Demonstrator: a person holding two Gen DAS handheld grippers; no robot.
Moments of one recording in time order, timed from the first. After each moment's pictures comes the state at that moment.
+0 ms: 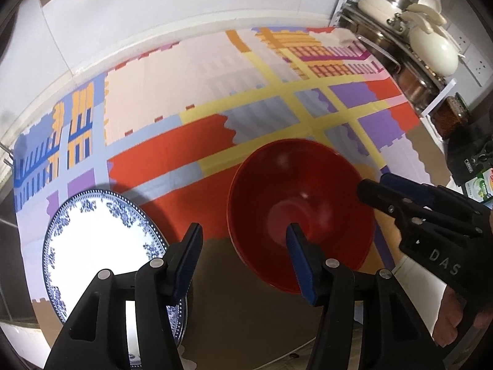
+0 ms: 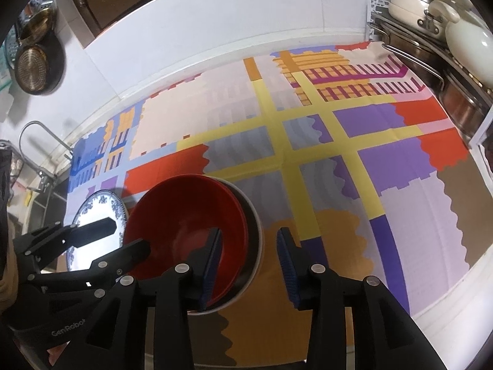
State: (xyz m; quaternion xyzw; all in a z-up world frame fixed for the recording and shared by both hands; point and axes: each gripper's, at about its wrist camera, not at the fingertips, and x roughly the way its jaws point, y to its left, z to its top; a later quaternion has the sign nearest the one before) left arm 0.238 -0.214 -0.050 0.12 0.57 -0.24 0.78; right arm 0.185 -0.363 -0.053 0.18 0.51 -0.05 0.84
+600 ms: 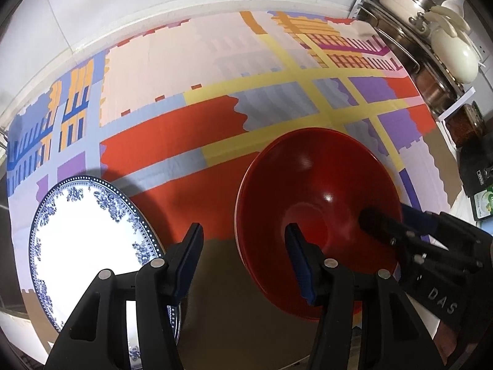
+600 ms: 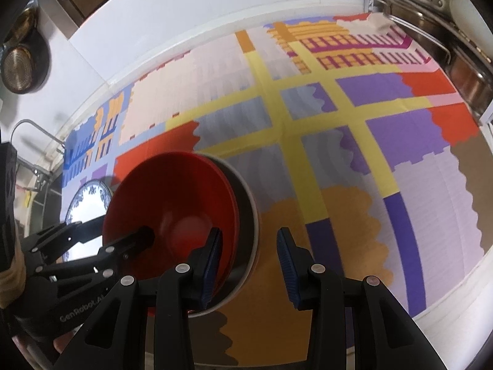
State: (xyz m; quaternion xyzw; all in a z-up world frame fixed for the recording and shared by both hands) left arm 0.252 -0.217 -0.080 0.11 0.60 -0.21 0.76; right arm 0.190 -0.361 -0.085 0.20 0.55 -0.04 0.81
